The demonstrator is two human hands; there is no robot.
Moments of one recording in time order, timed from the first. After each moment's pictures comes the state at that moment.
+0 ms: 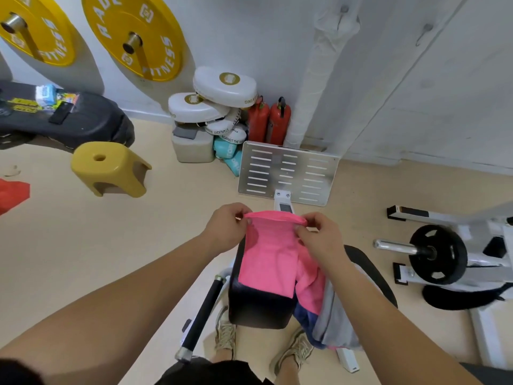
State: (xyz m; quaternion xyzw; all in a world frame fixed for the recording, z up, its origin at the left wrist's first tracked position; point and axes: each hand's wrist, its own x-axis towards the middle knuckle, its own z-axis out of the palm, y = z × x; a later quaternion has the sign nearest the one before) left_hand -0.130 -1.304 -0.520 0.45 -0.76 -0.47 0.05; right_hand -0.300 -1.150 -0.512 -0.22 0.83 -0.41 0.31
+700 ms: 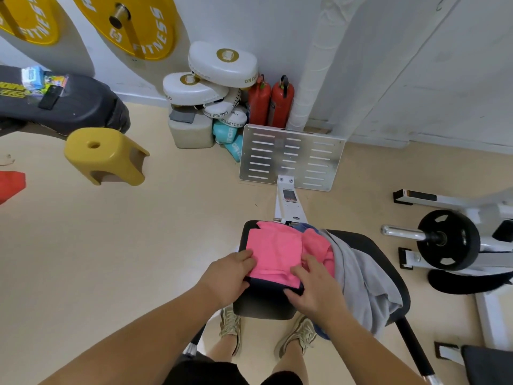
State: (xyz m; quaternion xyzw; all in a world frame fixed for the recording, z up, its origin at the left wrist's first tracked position) left_hand -0.065 -1.237 -0.601 0.23 -0.91 -0.26 -0.21; right_hand -0.252 -1.058 -0.602 -0.51 0.82 -0.04 0.24
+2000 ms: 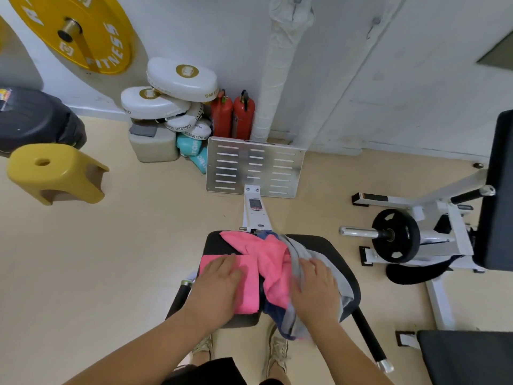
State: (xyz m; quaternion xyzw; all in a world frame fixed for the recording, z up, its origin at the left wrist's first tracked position) left_hand -0.103 -1.191 -0.573 0.20 -0.95 -0.21 -0.09; right_hand -0.287 -1.017 -0.572 -0.31 0.93 -0.03 0.18
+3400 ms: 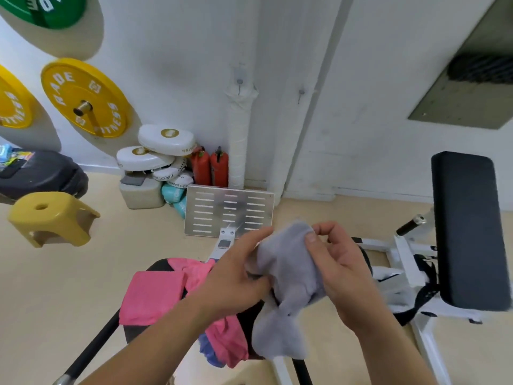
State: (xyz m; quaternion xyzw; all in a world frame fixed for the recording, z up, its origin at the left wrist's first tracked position) left_hand -0.282 -1.009 -0.373 0.25 -0.79 -0.54 0.14; right_hand -0.422 -0.871 -0.302 -0.28 0.66 -0.60 0.36
